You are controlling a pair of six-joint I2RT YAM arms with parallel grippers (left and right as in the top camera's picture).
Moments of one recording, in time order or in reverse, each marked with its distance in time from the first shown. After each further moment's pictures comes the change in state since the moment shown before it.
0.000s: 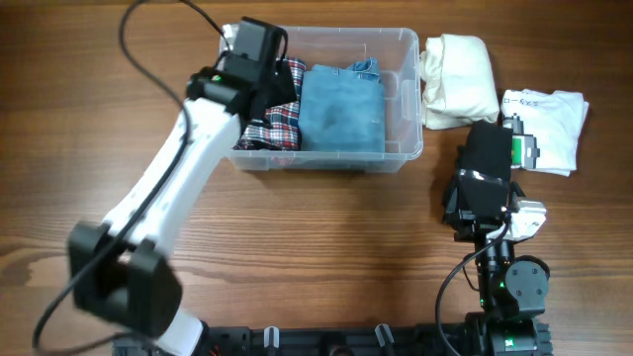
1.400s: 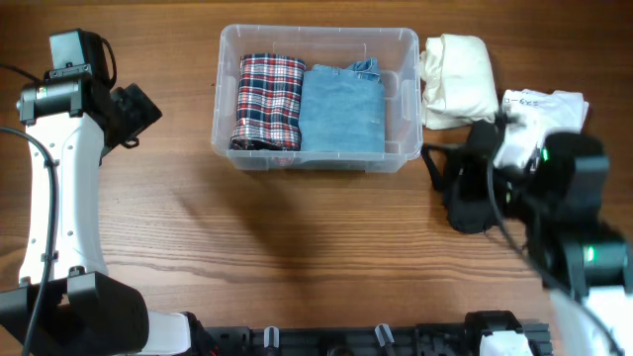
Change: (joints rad) left arm 0.566 -0.108 0.000 -0.404 -0.007 0.003; right arm -0.001 0.896 1.032 -0.791 -0.463 0.082
